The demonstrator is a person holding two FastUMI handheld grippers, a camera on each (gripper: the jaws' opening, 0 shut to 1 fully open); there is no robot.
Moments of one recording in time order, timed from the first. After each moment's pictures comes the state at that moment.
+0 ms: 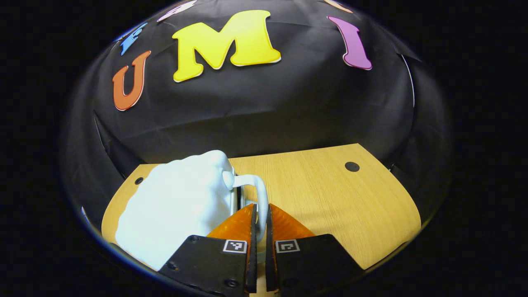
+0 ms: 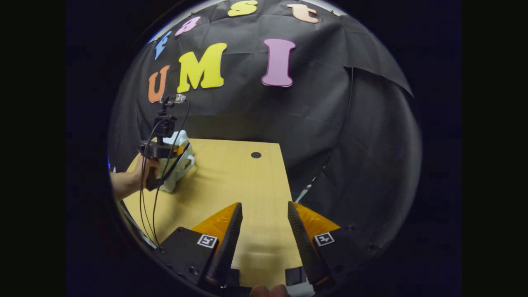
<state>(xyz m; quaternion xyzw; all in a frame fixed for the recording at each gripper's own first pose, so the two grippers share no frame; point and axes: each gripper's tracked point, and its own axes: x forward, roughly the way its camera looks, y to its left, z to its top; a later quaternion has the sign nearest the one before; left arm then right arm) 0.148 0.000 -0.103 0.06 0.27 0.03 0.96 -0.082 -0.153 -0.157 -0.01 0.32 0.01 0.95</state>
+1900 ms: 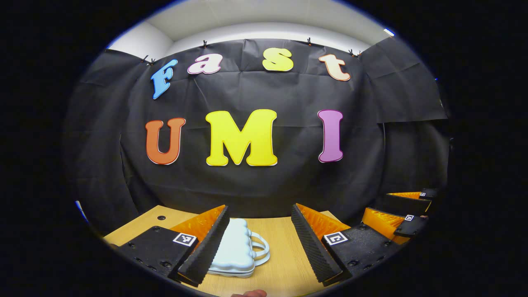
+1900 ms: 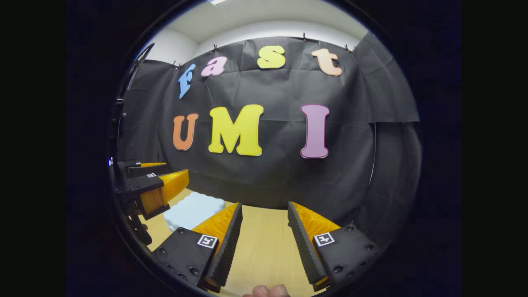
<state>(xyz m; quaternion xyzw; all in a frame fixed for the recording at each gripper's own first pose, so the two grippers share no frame) -0.014 -0.007 0.144 0.00 0.02 0.02 1.00 -0.016 -0.007 -0.007 0.01 0.07 0.10 0.99</state>
